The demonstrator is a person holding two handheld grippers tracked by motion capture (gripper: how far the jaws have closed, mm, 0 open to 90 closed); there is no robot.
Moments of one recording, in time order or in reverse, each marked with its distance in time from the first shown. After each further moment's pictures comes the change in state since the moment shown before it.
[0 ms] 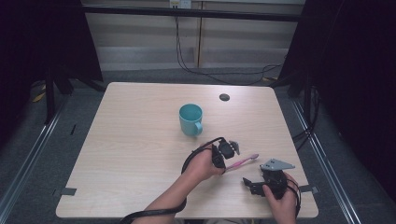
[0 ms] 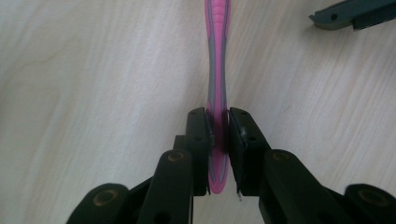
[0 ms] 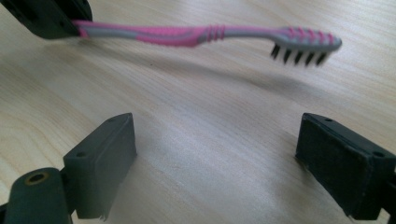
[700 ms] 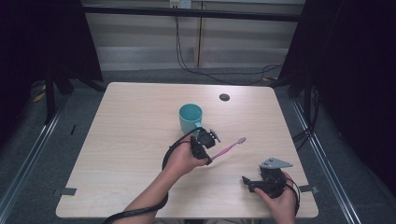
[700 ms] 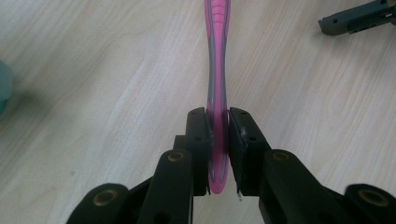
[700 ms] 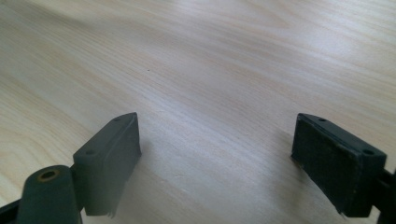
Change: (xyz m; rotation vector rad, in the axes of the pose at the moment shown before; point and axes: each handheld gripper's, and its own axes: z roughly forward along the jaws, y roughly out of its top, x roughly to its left) left arm 0.030 -0.042 -0.042 -0.143 0.013 -0.076; right arm 0.005 0.006 0.001 0.026 -0.031 0.032
